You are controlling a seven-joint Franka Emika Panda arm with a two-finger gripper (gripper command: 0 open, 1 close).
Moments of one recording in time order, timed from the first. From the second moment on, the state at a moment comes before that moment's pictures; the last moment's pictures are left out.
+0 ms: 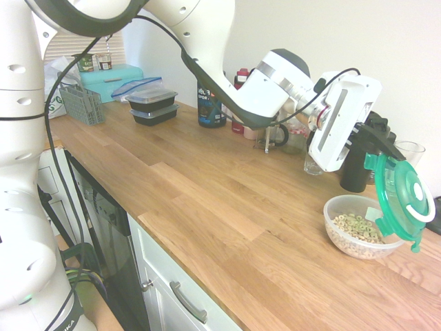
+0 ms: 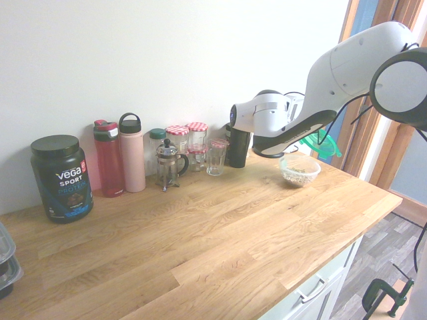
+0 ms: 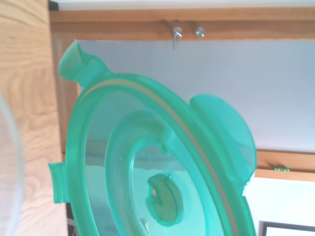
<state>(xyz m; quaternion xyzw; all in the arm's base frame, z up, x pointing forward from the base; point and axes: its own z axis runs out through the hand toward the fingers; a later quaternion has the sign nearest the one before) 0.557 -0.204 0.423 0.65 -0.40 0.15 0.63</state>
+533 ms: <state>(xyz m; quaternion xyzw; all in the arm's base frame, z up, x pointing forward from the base) 0.577 -0.180 0.403 0.66 -0.40 0.15 0.62</state>
